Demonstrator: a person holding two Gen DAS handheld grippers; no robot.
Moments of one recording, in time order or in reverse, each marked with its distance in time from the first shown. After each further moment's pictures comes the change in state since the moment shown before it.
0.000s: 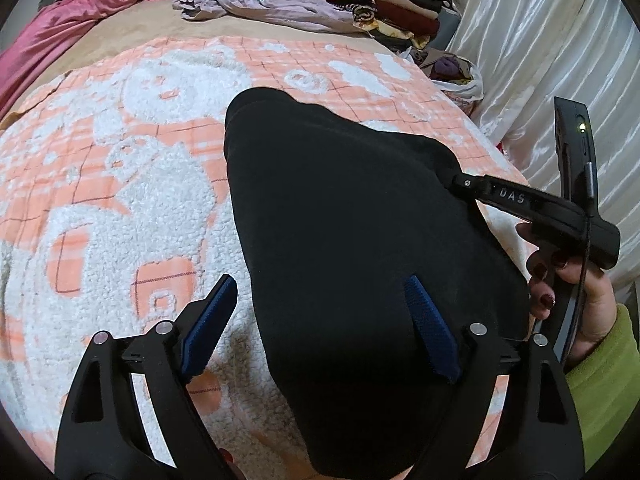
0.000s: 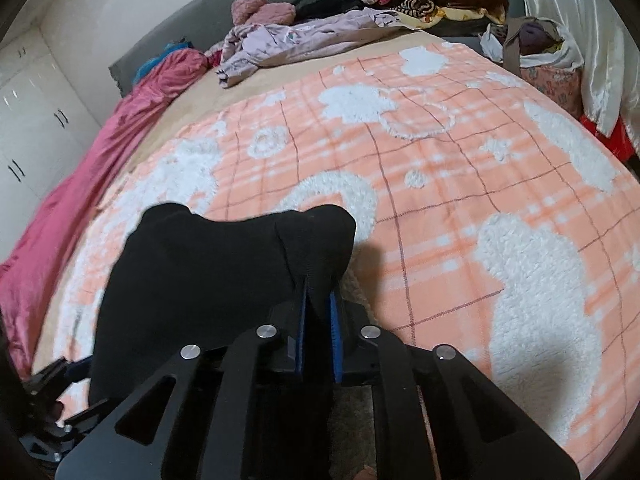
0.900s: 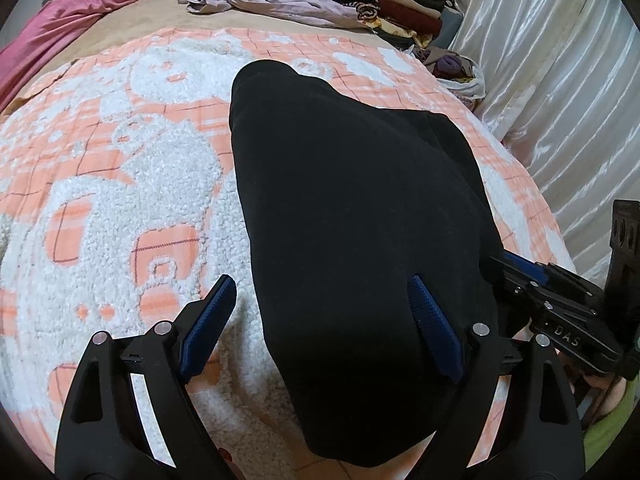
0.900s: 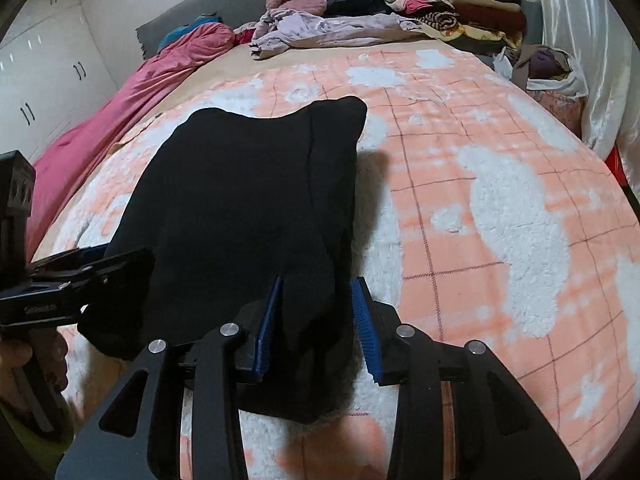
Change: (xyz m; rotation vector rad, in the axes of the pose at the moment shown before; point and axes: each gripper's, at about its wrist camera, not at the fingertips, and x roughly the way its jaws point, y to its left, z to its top) left arm 0.001 0.006 -0.020 -0.008 -0.001 0.002; right arm -0.056 0.024 -0.091 -0.137 -0.003 -0.031
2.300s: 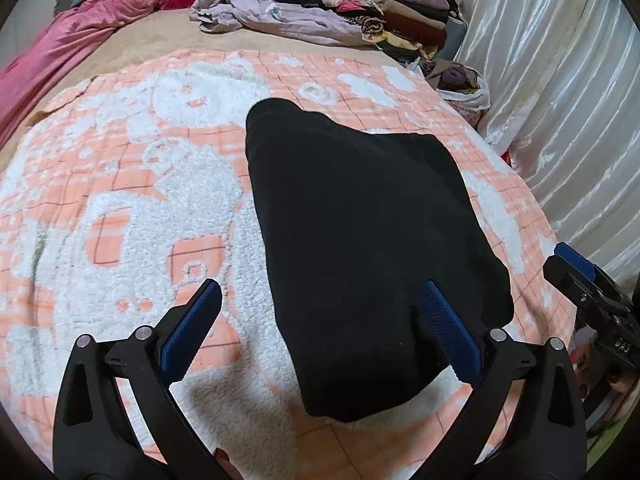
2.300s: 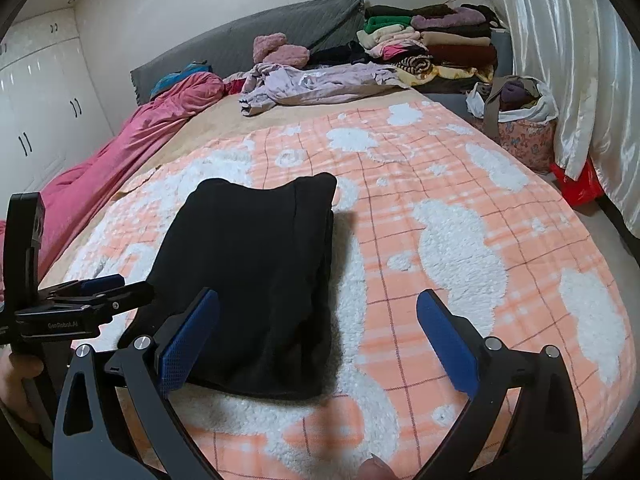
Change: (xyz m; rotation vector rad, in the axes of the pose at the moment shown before) left arm -0.039 -0.007 0.003 0.001 -0.047 0.050; right arm -0.075 0.000 0.002 0.041 -0.178 -0.046
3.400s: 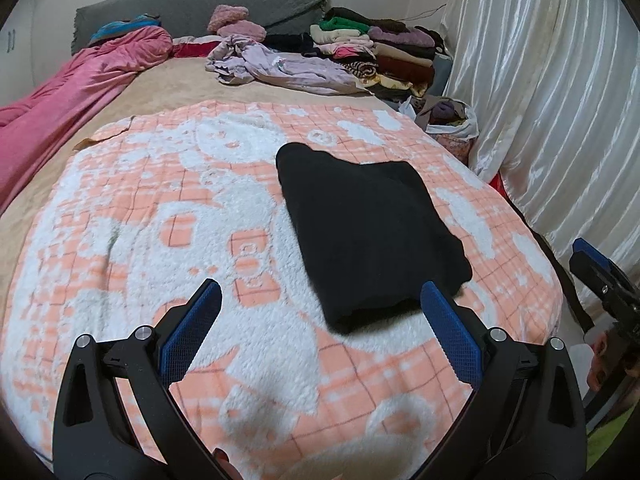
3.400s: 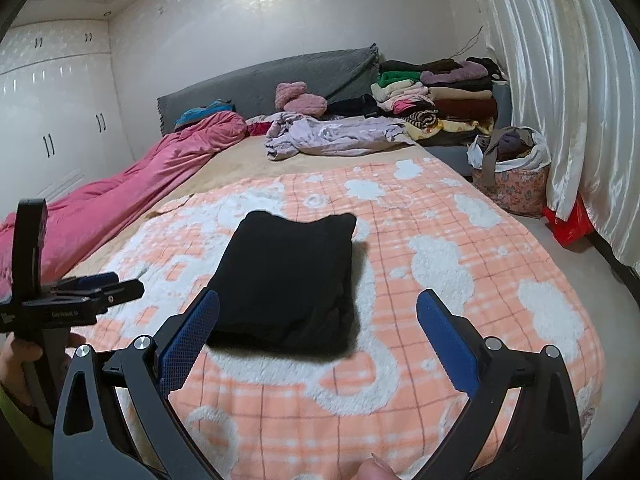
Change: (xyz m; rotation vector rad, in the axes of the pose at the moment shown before) left arm -0.105 0.002 -0.055 0.040 -0.171 0.026; right arm -0.113 0.034 -0.040 -0.069 -0.176 0.017
